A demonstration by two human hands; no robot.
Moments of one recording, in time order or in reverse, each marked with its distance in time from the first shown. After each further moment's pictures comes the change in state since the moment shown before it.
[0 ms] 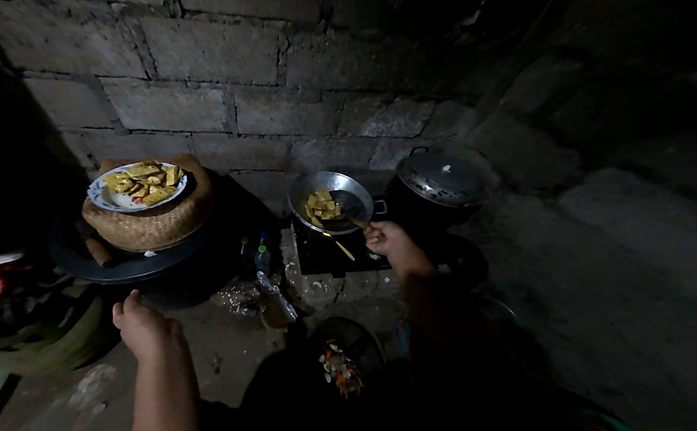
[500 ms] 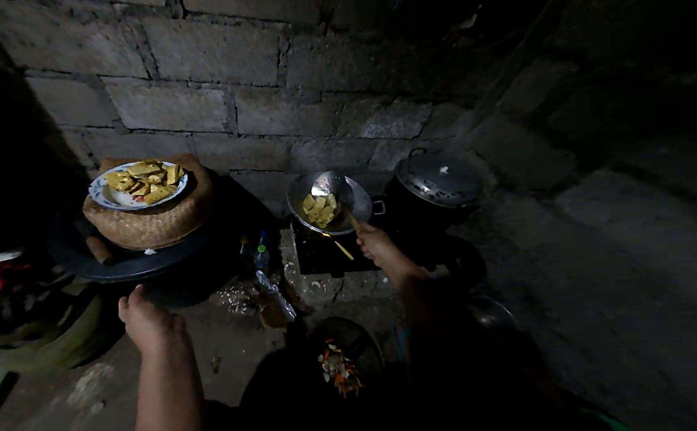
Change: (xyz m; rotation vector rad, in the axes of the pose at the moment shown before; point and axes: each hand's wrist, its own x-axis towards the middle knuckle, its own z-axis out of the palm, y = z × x) left_hand -0.005 0.001 0.003 -0.016 -0.034 -0.008; right_hand -0.045 0.030 0.011 -0.936 -0.019 -0.314
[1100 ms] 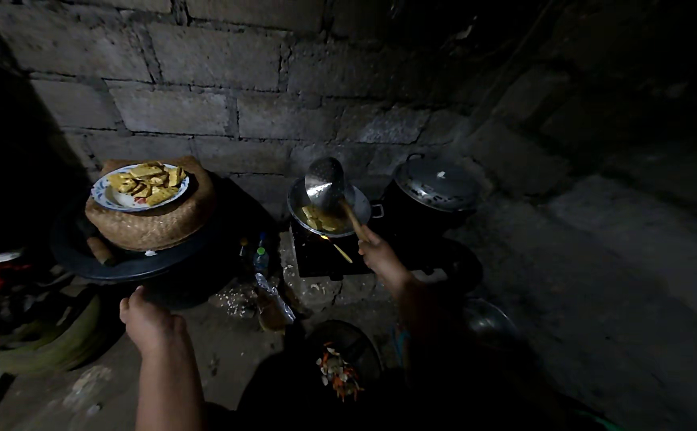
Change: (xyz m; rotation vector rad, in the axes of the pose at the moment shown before) left_hand 0.002 0.000 -0.001 -0.027 0.011 -0.036; right_hand -0.039 0.010 -0.002 -0.069 0.027 -0.169
